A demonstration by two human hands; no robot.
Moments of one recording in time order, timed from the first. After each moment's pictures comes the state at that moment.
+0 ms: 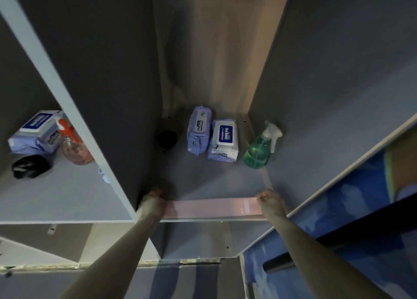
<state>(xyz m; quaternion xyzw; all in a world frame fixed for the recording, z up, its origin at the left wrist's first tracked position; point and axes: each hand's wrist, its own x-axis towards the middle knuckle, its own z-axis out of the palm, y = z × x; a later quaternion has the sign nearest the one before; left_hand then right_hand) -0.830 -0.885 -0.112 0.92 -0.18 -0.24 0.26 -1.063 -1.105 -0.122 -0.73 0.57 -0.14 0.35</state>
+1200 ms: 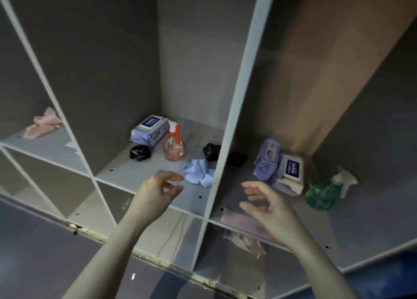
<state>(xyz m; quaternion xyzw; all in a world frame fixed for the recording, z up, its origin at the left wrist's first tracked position) -0.816 -0.685 0.044 0.87 -0.22 -0.07 0.44 -0.971 -0.904 0.058 -0.86 0.19 -0.13 0.46</state>
